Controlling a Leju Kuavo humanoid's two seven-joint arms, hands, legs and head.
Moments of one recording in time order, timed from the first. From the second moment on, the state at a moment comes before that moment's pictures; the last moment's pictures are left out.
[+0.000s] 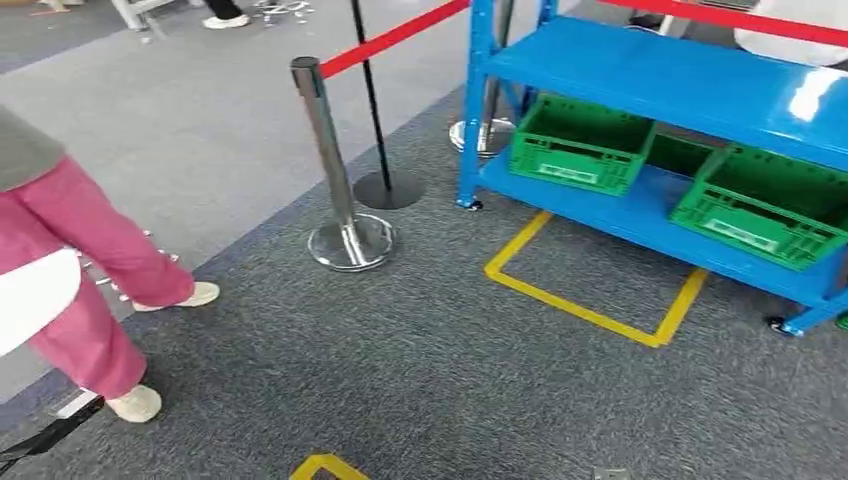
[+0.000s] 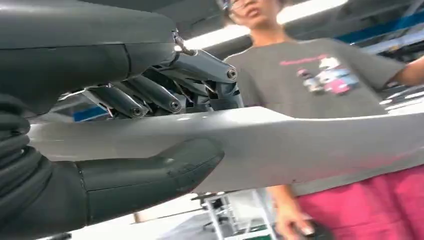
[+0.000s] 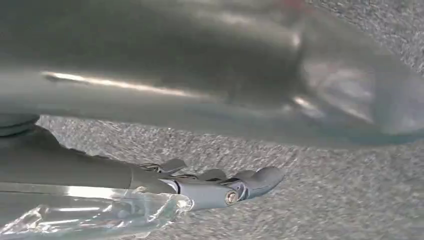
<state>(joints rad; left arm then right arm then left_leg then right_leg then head) 0.44 0.57 -0.03 -1.77 -1.57 0.44 0.59 0.29 0.34 -0.53 -0.86 0.65 -0.17 -0.22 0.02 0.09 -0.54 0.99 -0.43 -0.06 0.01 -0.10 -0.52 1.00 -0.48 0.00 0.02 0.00</state>
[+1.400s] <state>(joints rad) 0.36 0.40 0.17 -1.62 -1.57 0.53 0.31 0.18 0.31 -0.54 -0.64 0.67 -0.26 -0.30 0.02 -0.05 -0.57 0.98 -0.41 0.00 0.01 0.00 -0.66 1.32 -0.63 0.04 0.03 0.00</state>
